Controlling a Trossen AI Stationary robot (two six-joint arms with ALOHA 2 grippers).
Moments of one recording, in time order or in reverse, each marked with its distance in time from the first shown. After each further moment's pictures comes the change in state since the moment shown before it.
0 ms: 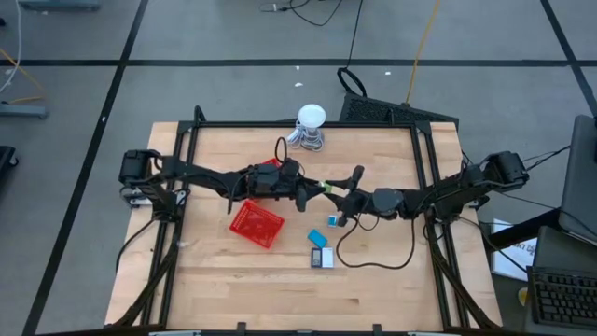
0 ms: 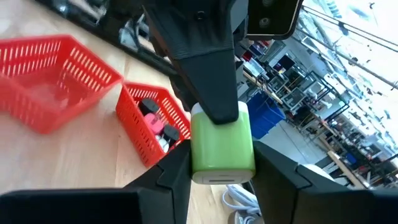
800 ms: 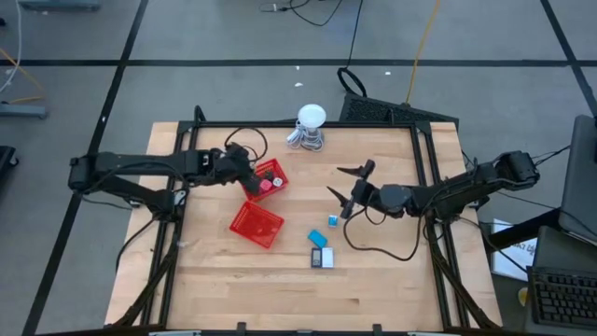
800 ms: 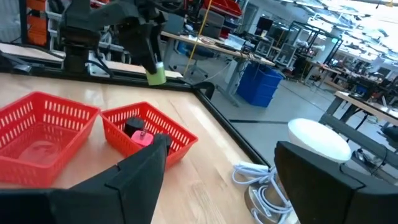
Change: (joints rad) left arm 0.082 -0.470 0.000 -1.315 -0.354 -0.026; right arm -0.013 -0.122 -0.001 -0.117 0.117 0.362
